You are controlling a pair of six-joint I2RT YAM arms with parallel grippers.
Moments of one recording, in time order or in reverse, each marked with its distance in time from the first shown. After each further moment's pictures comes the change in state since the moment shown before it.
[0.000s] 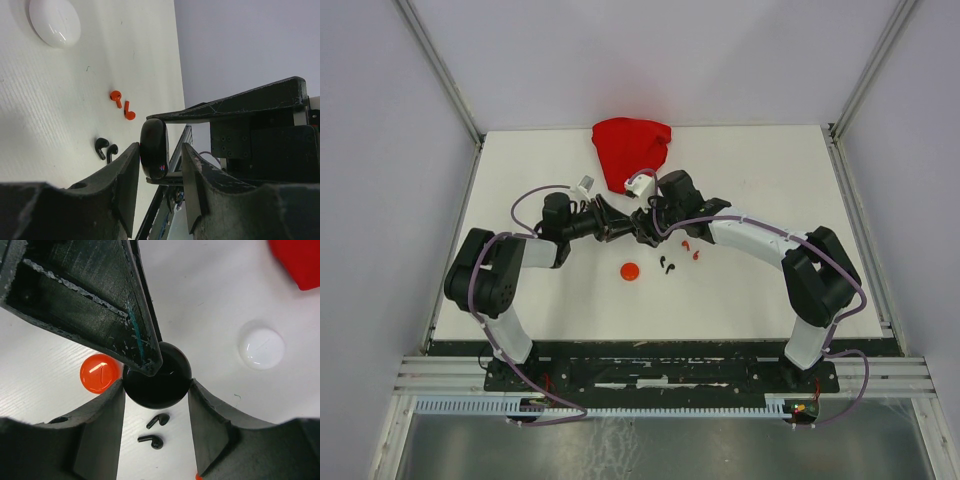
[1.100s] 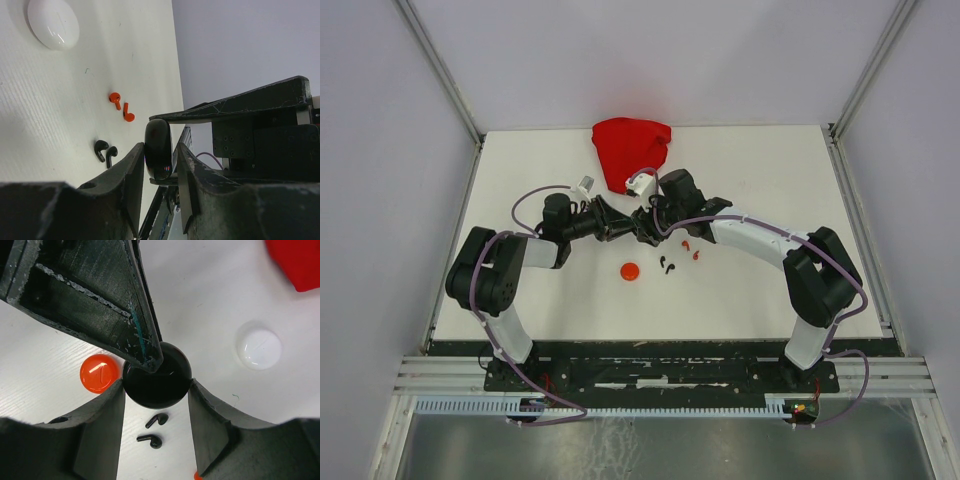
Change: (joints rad) left arm -0.002 0.015 -0.003 0.037 -0.002 -0.022; right arm -0.004 -0.006 0.000 0.000 -0.009 -0.003
